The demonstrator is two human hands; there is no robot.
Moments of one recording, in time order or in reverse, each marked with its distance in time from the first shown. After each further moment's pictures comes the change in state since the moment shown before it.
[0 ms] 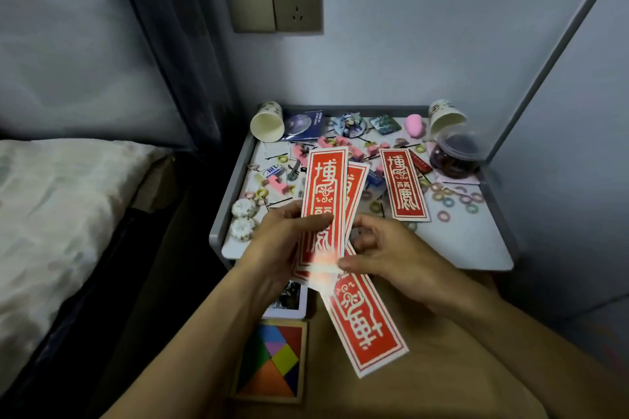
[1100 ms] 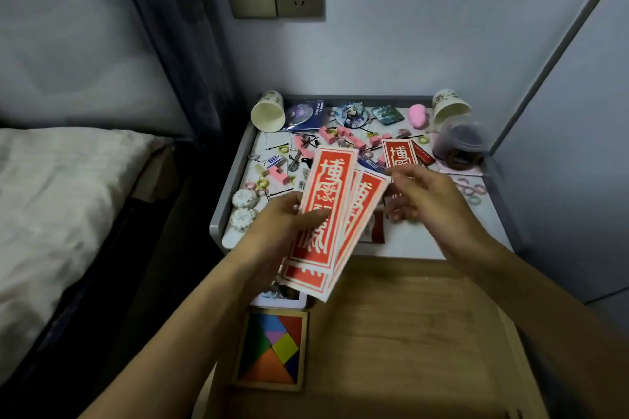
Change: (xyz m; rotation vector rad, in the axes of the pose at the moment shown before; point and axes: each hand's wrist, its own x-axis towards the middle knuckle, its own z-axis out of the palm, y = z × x) left_hand -0.008 0.005 -0.006 0.218 -0.042 0.021; right_hand 0.027 0.021 -0.046 0.102 0.441 -0.057
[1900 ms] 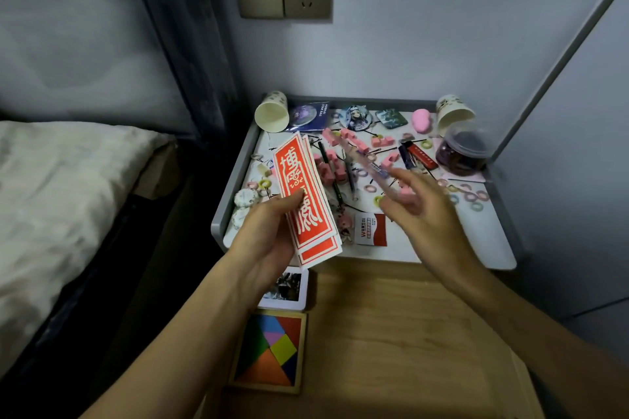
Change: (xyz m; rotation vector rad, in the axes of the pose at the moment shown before) left_hand 0.008 -0.003 -0.005 -0.607 0.076 -0.059; right_hand -0.016 0.004 0.015 -0.242 0.040 -0.212
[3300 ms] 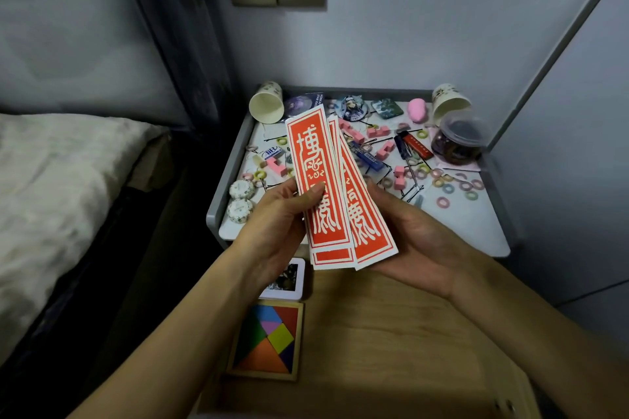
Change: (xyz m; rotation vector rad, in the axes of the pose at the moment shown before) left_hand -0.001 -0.010 0.005 0.153 -0.171 0.106; right_hand -0.018 -0.022 0.006 1.124 -0.567 0.640
